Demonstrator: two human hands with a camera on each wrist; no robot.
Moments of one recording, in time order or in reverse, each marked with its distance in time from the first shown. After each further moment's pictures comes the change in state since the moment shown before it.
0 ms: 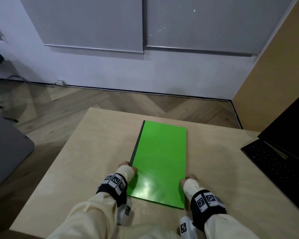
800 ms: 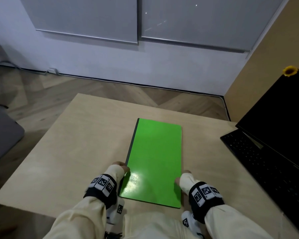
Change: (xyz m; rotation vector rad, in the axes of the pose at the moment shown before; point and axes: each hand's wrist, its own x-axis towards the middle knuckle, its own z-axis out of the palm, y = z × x) left_hand -0.055 -0.022 0.061 -0.137 -0.102 -0.088; right_hand -0.029 0.055 -0.072 -0.334 -0.151 -0.026
